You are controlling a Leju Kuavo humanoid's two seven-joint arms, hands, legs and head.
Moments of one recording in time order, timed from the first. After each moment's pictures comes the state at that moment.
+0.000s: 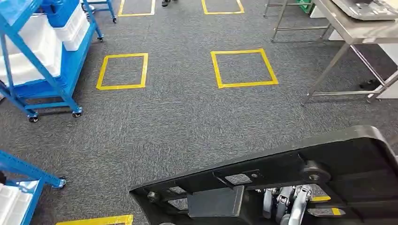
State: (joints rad) left arm -0.09 -0.06 1.32 -0.23 -1.04 0.10 -0.16; right arm 0.22 0.16 0.15 -2.13 -0.22 0.80 -0.66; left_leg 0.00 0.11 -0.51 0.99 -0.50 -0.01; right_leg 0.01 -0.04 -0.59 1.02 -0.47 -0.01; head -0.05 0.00
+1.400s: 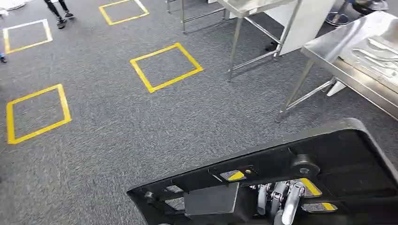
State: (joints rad) left arm -0.08 -0.07 1.31 -0.23 -1.05 0.11 -0.15; right arm 0.20 0.16 0.18 -2.10 -0.21 0.77 -0.66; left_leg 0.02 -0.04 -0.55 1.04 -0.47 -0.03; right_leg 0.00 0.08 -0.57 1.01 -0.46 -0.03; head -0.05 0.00
